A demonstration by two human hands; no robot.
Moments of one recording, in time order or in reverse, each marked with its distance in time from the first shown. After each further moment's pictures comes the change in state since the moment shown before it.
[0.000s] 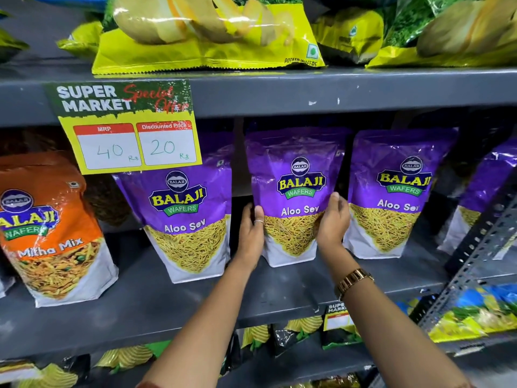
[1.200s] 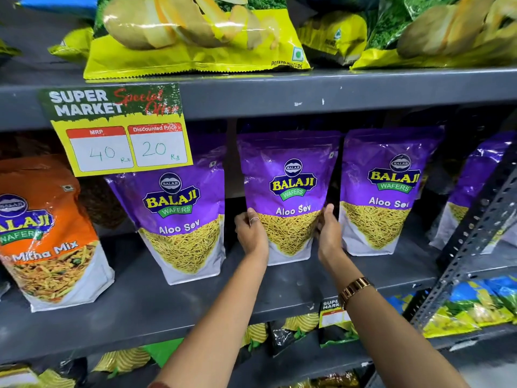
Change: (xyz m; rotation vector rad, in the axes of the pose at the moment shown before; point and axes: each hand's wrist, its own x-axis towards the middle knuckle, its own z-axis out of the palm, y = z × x) left_hand -0.006 0.020 0.030 -0.078 0.432 -0.270; right_hand -0.001 0.016 -0.022 0.198 -0.241 0.266
